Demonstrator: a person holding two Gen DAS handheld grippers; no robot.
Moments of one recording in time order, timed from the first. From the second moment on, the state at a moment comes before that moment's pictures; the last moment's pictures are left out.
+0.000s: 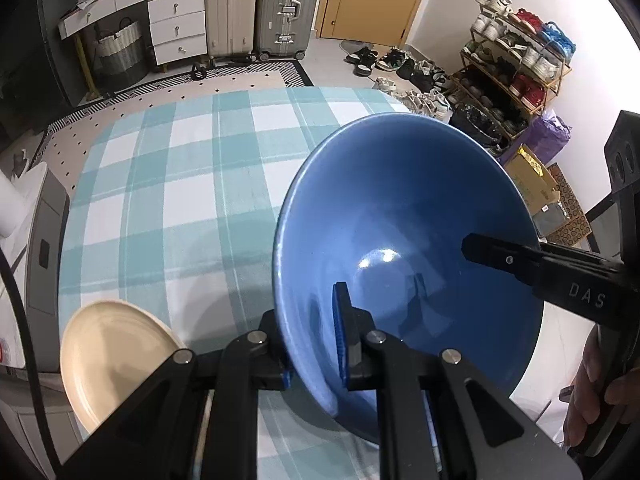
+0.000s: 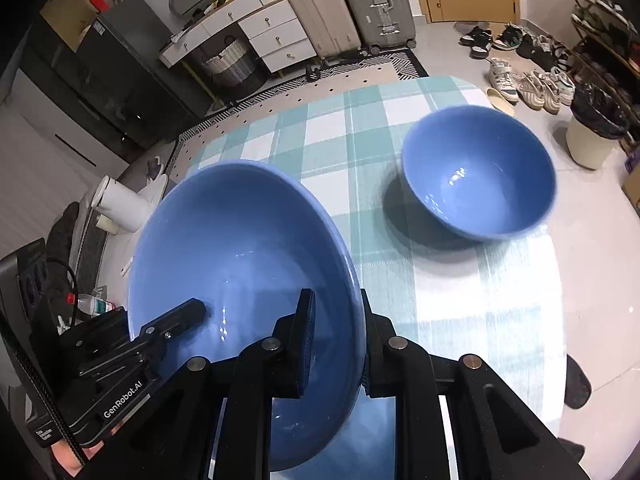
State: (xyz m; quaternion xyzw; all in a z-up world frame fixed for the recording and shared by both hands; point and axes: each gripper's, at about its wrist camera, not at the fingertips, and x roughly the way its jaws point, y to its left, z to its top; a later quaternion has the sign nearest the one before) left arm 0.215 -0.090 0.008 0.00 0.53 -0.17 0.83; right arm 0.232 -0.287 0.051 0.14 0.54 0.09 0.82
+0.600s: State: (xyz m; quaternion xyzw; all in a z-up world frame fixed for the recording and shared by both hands) left arm 0.159 -0.126 -0.031 0.08 0.55 -0.18 0.81; right arm 0.172 -0.314 0.003 0.13 0.58 0.06 0.80
